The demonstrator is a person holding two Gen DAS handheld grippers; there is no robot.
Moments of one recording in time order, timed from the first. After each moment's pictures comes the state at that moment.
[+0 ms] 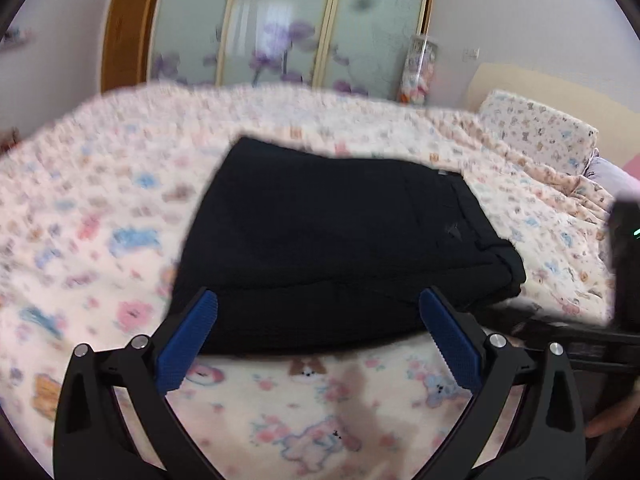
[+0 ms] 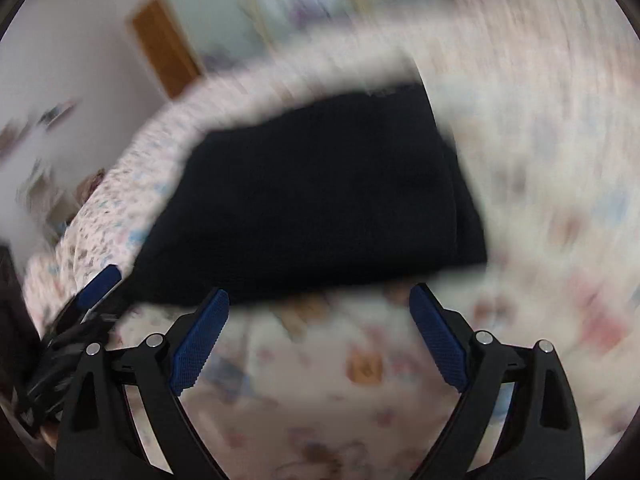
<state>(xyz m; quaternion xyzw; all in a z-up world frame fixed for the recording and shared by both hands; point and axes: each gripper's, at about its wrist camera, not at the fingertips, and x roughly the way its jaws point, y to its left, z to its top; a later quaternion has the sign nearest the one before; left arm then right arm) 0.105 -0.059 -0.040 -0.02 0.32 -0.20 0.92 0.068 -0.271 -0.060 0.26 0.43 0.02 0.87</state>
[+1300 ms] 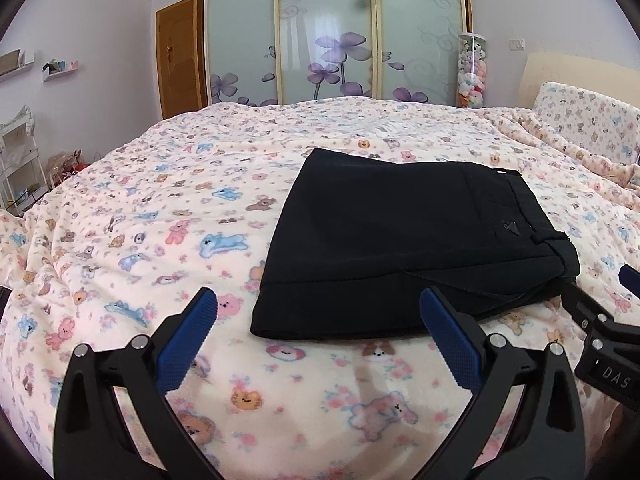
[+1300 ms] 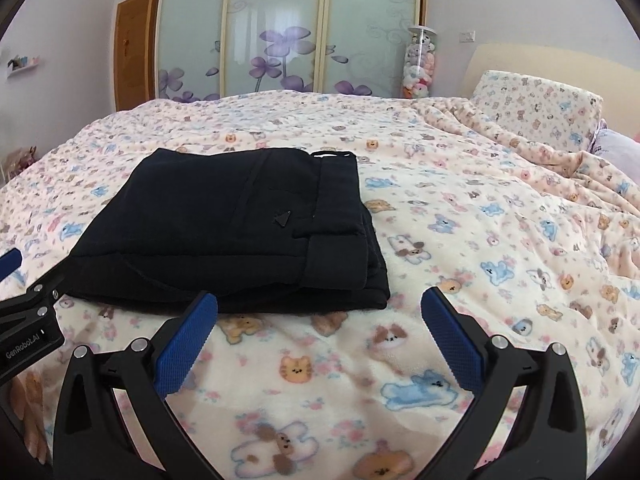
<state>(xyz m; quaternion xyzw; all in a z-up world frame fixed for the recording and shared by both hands) 0.072 -0.051 -0.021 0.04 0.28 -0.07 0.96 0.022 -0.215 -0.008 0.01 0.29 -0.15 0.94</state>
